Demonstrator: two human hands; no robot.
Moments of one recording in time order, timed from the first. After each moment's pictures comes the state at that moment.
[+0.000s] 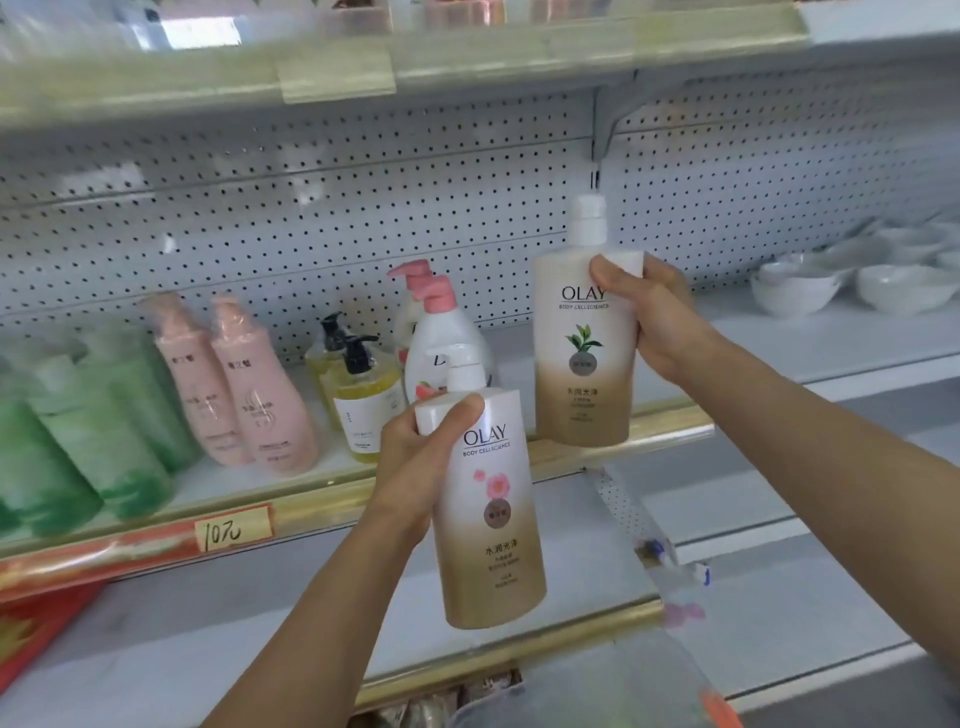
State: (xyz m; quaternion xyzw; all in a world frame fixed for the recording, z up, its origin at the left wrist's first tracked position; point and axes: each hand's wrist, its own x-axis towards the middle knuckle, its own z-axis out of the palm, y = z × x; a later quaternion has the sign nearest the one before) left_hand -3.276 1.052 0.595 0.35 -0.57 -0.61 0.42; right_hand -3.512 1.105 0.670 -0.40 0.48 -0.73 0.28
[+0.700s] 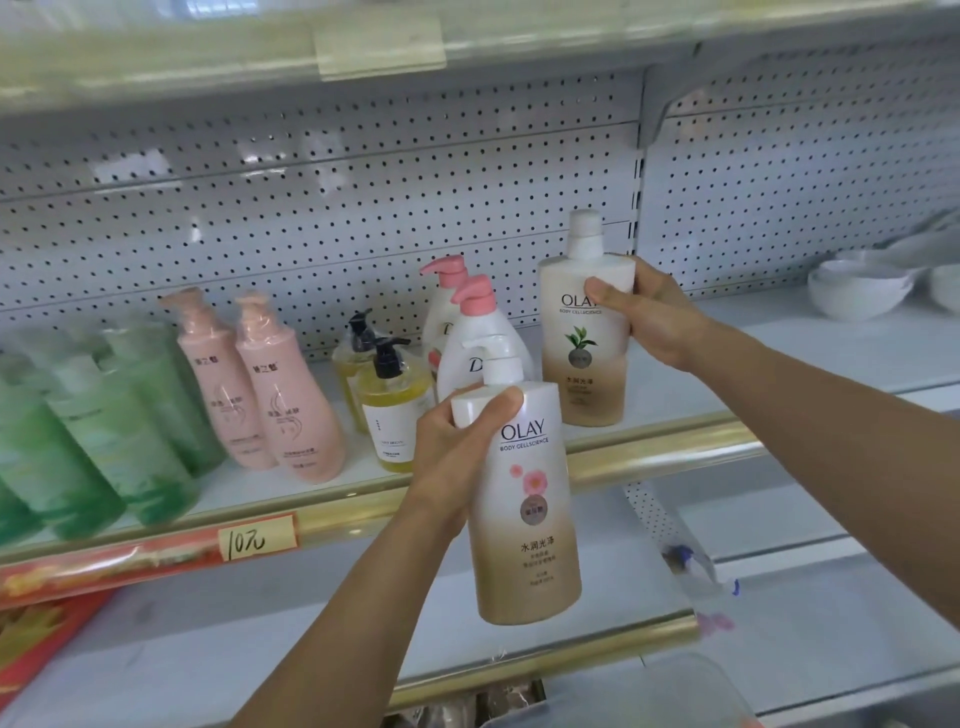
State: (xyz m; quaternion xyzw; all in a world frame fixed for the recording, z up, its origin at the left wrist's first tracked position) left_hand -3.287 1.024 0.597 0.36 -0.56 -0.62 0.41; right_hand -3.539 1.029 0.650 -0.45 0.55 -0.63 0.30
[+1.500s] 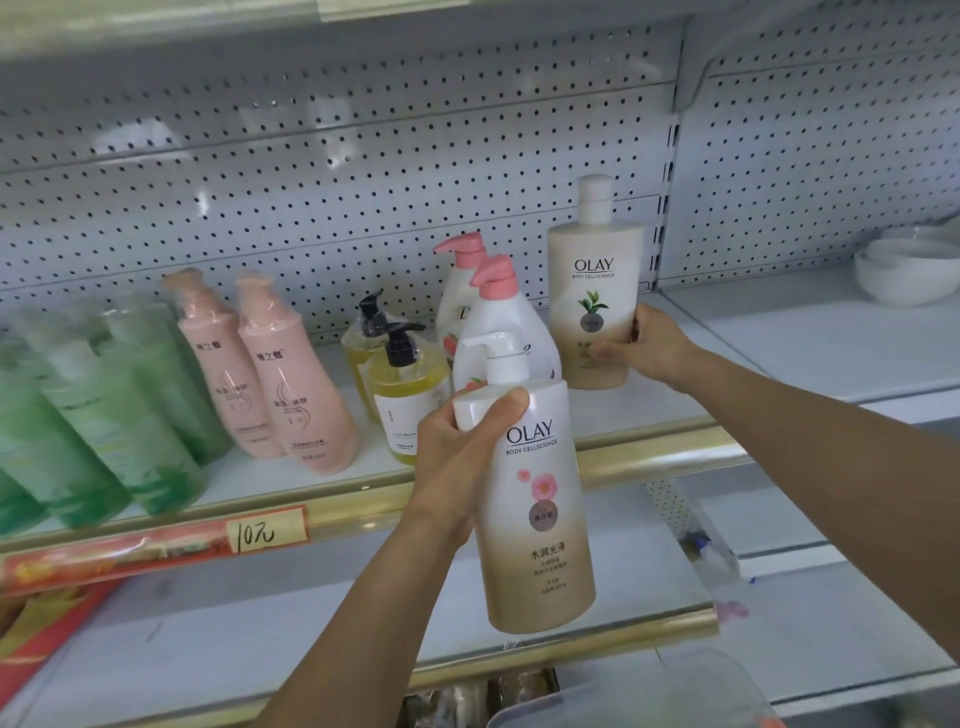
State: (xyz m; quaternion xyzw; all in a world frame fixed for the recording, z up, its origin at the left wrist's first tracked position) left_hand -3.279 1.013 0.586 0.36 -0.55 -0.63 0.42; right_hand -3.547 0.990 0.589 -0.45 0.71 -0.48 0.24
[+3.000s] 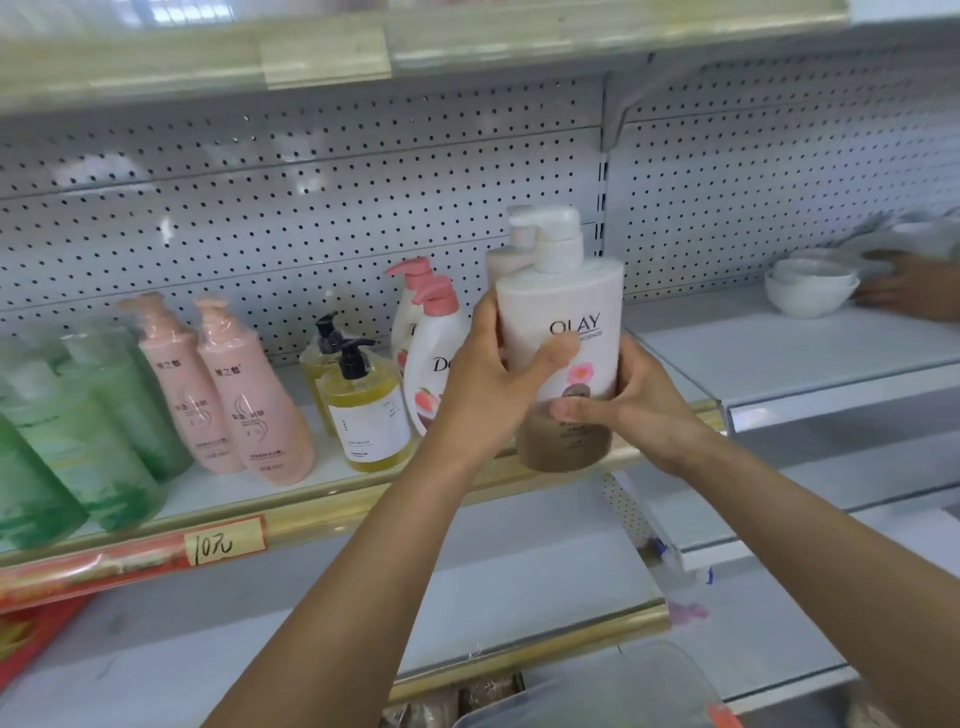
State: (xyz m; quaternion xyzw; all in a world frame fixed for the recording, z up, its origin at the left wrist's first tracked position) left_hand -3.337 1.047 0.649 0.23 -0.74 -0.47 0.43; right_hand -3.490 1.116 0.607 -0.49 0.55 -0.62 0.28
